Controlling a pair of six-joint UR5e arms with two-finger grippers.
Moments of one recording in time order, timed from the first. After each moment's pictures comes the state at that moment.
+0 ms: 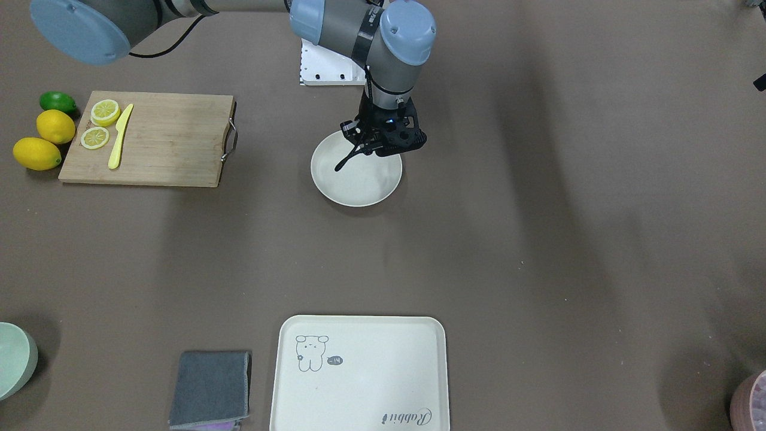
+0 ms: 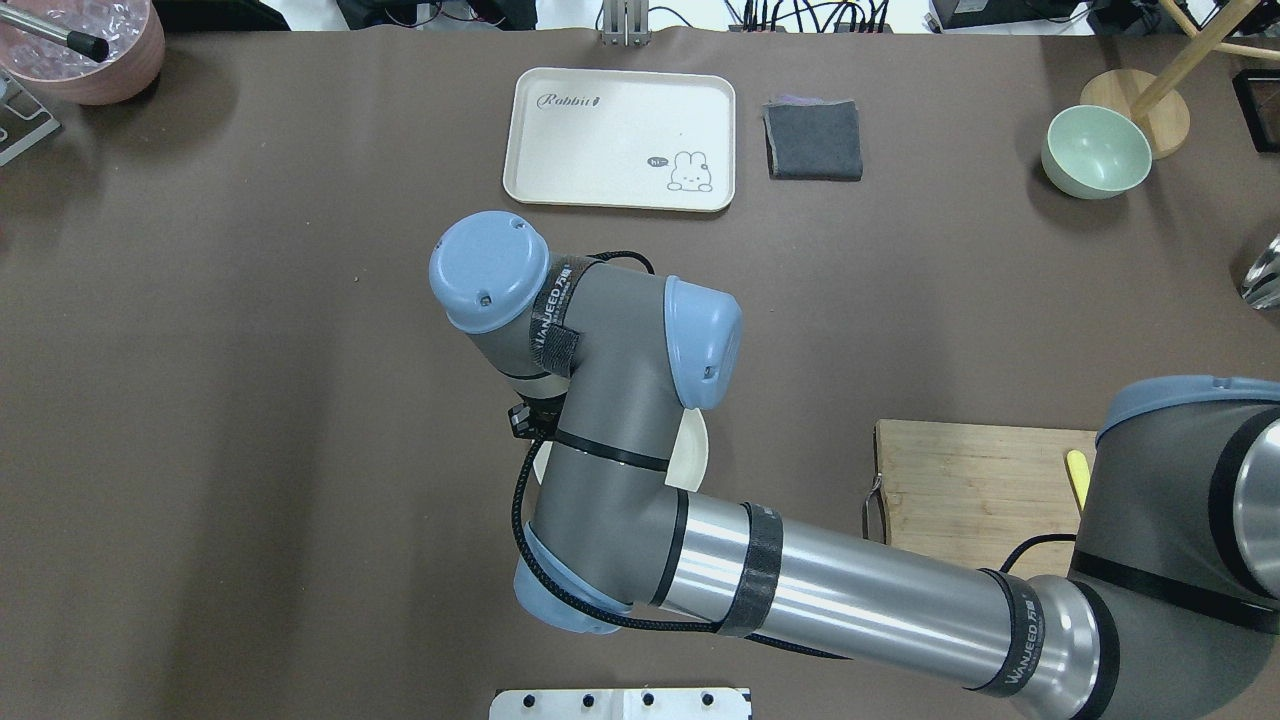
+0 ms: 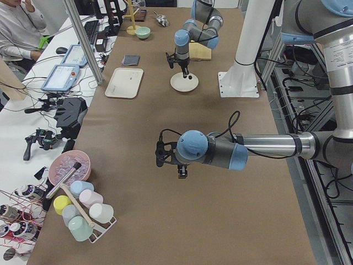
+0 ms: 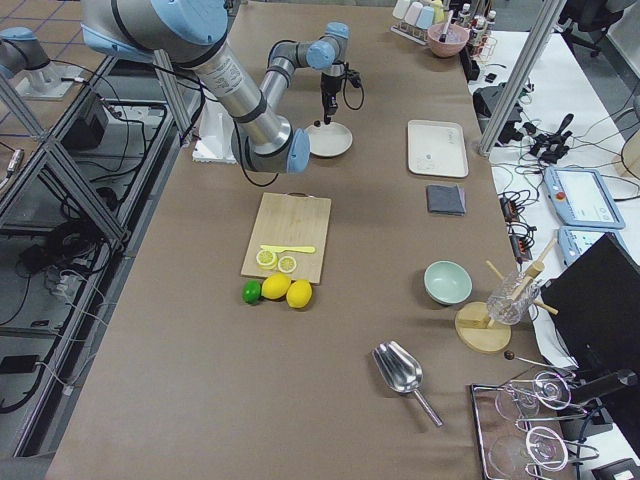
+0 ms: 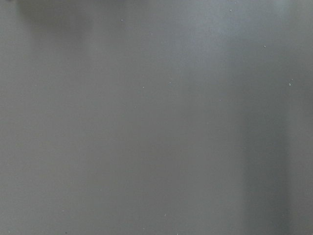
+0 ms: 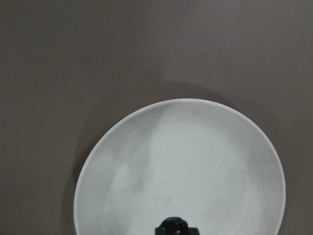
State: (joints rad) left arm -1.63 -1.25 -1.88 -1.78 -2.69 -0.19; right arm 0.42 -0.55 1.43 -1.90 1.87 0.90
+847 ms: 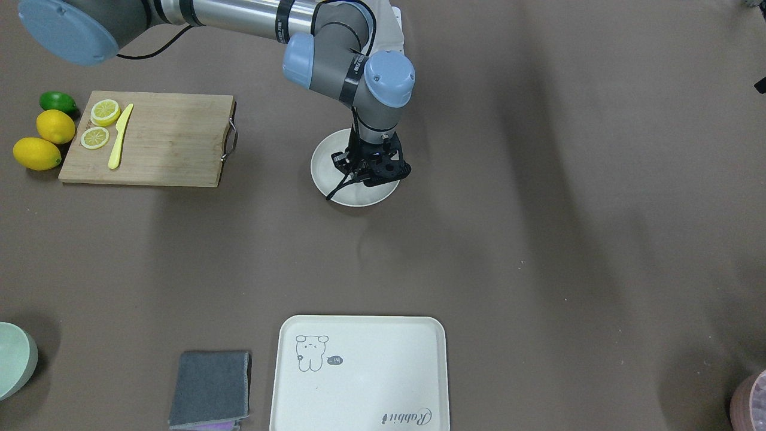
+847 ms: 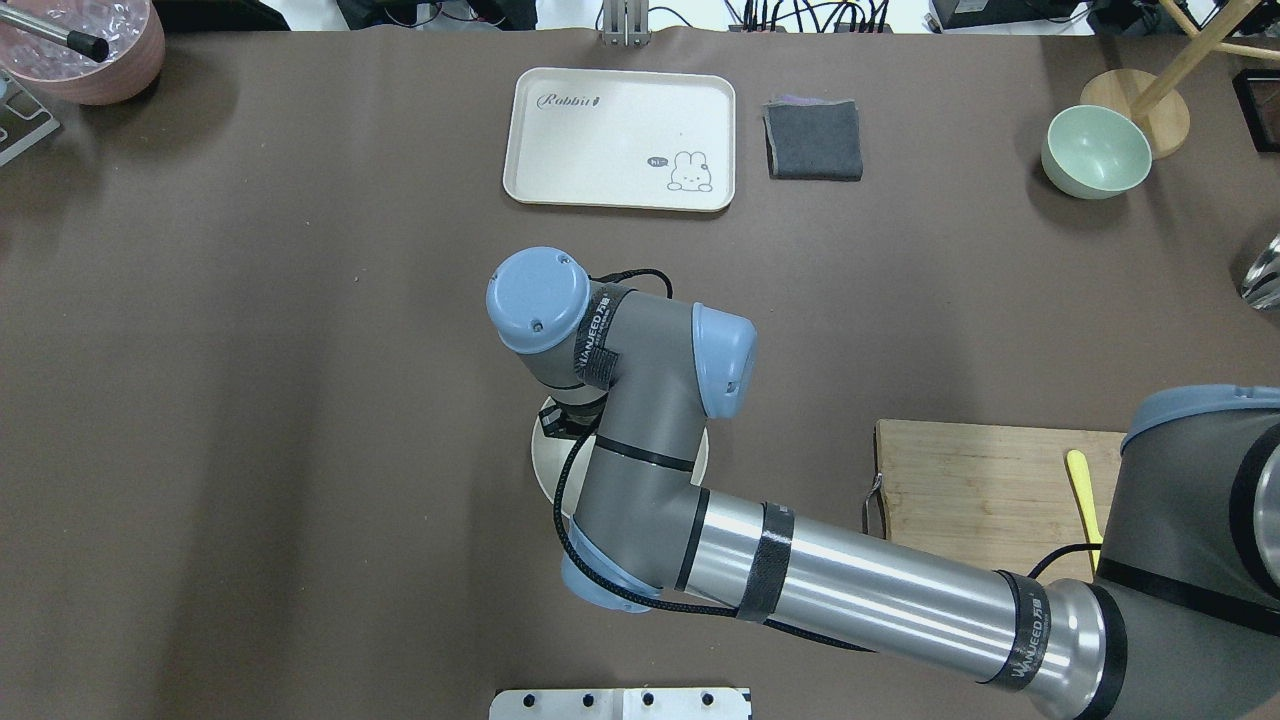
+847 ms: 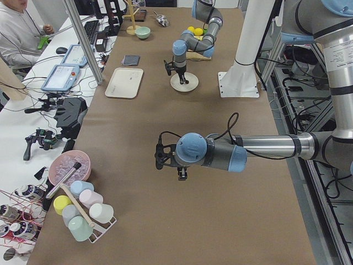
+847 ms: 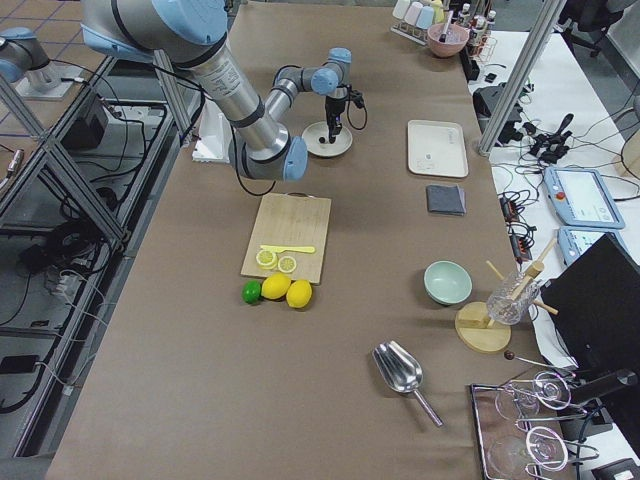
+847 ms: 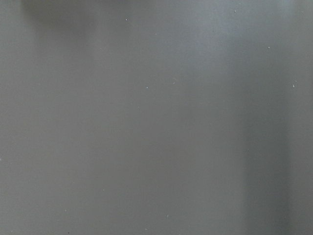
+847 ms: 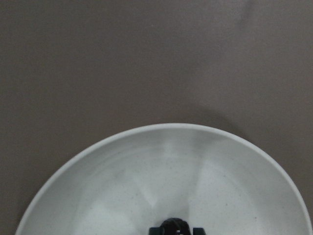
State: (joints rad) left arm -1.63 -1.26 -1.86 -1.78 -2.69 -0.19; right arm 0.42 -0.60 1.34 -1.75 1.85 0.90
